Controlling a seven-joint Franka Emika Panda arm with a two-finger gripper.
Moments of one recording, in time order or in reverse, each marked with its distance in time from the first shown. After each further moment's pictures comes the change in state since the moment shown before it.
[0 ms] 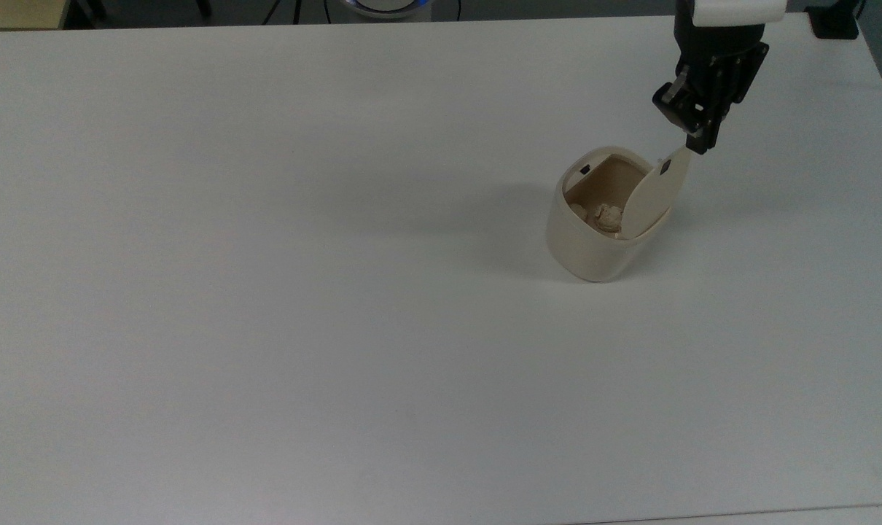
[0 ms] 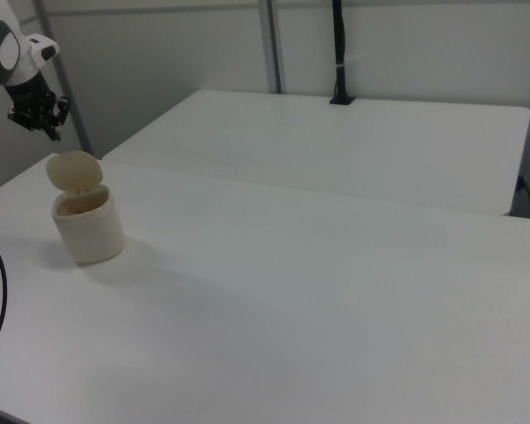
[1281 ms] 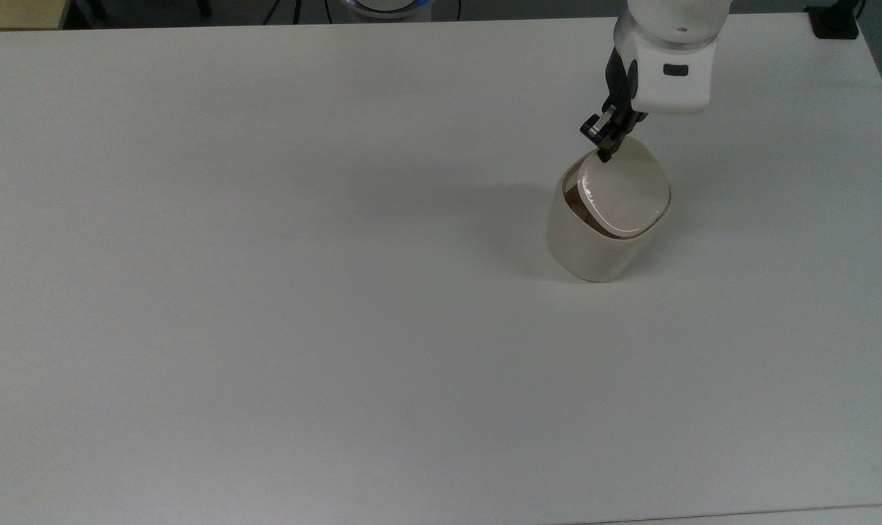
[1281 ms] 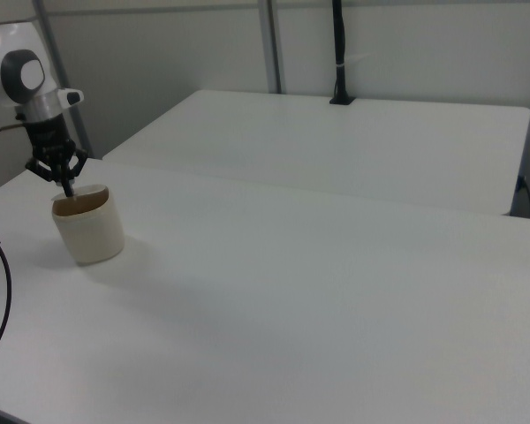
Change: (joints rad) arm 0.015 0.041 -0.065 -0.053 -0.003 -0.298 -0.147
